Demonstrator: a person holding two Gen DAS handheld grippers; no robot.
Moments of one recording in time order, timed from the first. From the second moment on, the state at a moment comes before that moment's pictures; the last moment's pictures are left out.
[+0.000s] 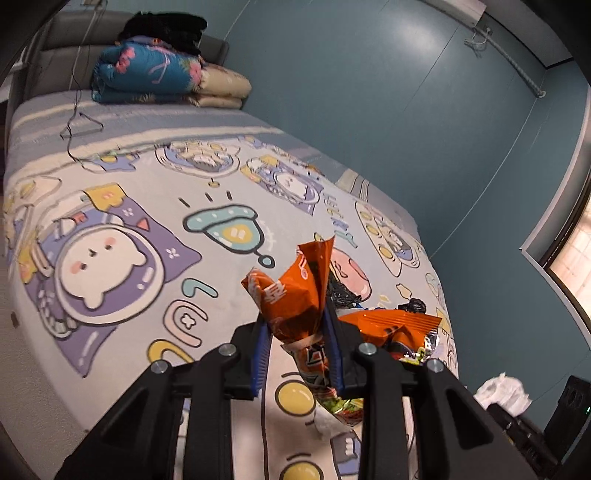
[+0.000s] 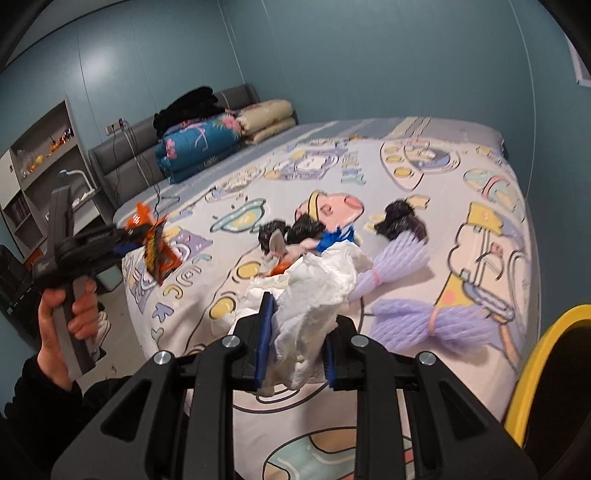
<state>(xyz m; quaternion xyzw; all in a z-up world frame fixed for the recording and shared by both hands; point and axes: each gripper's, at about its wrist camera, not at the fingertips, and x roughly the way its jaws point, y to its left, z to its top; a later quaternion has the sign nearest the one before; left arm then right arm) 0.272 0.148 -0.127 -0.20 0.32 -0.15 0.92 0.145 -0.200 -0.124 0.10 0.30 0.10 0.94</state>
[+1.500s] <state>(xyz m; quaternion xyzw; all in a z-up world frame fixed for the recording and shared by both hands) 0.173 -0.093 -0.044 -0.04 0.29 -0.31 0.90 0.006 -0.369 -0.032 0.13 0.15 -0.11 0.97</state>
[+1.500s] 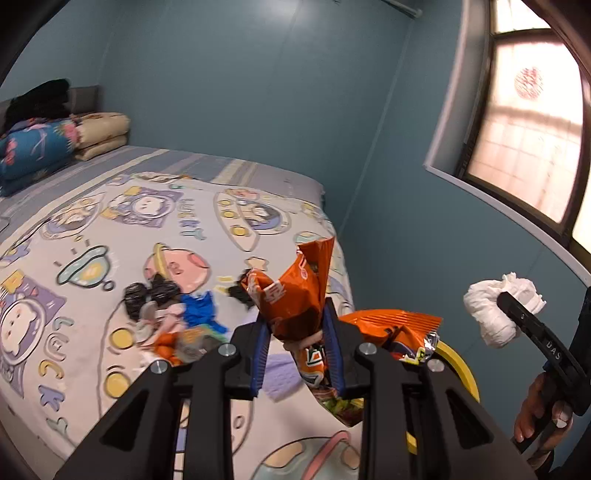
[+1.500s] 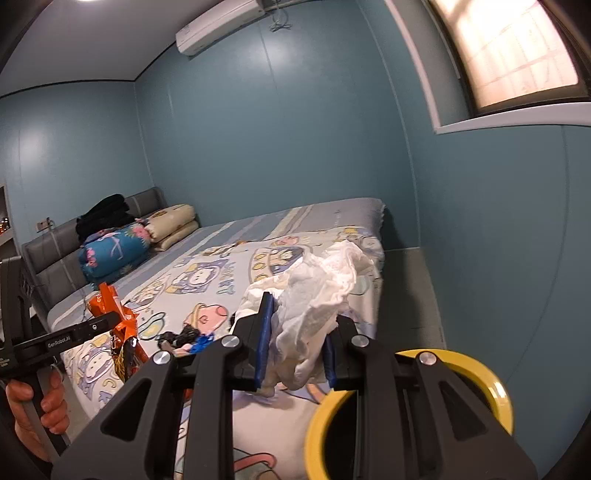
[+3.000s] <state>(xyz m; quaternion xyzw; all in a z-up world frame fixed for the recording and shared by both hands) 0.132 -0.290 -0.134 0.06 0.37 -0.44 0.81 -0.010 -0.473 -0.091 0.19 0.24 -0.22 0.93</state>
